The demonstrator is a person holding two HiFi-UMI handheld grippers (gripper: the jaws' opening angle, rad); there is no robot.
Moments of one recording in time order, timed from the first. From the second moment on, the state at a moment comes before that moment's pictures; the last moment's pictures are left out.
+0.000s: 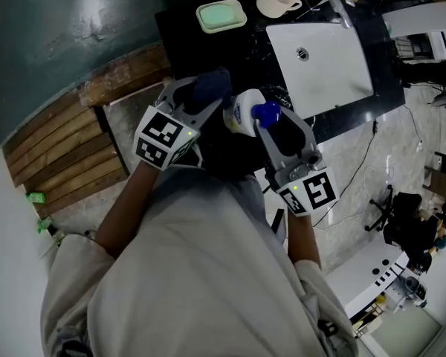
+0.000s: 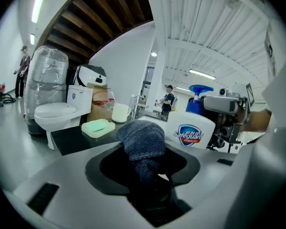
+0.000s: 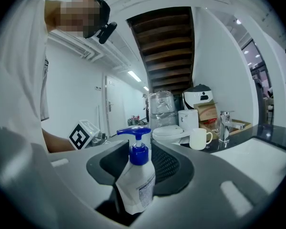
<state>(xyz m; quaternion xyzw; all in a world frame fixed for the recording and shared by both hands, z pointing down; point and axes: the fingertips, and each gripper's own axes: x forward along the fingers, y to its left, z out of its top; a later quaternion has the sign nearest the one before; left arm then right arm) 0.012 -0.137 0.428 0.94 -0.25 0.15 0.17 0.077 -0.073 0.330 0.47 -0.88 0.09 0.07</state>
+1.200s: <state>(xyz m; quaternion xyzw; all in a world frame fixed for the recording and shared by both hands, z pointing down) -0.009 -0.115 0.254 0.97 -0.23 0.00 0.09 0.114 -0.011 0.242 0.55 -0.84 0.02 0.06</state>
